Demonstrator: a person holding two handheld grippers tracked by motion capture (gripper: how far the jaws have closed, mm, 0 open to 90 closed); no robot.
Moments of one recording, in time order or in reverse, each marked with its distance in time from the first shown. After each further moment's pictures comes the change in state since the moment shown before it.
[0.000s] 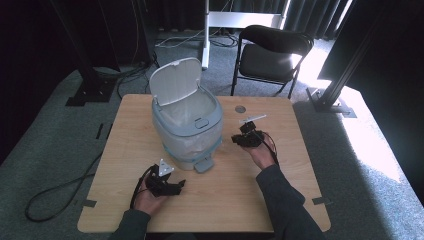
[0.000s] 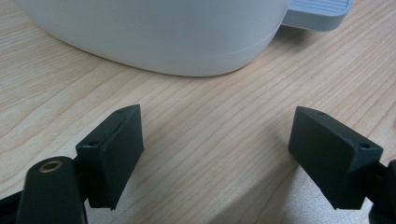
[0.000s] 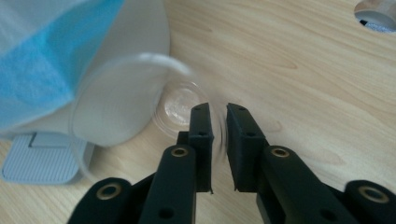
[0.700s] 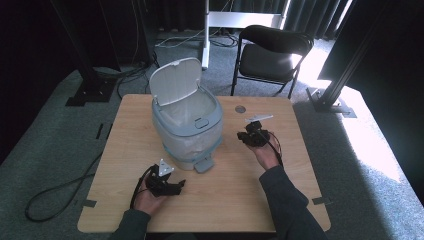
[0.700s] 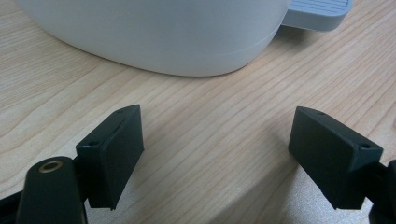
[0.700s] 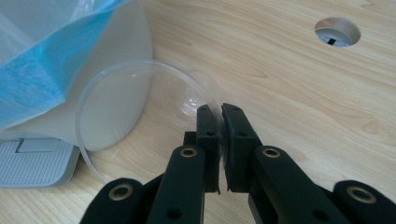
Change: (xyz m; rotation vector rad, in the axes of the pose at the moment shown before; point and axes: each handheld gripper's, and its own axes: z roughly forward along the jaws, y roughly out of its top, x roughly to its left) left arm 0.000 0.000 0.000 0.000 0.000 0.000; right arm -0.007 -0.002 -0.018 -0.070 -0.060 0.002
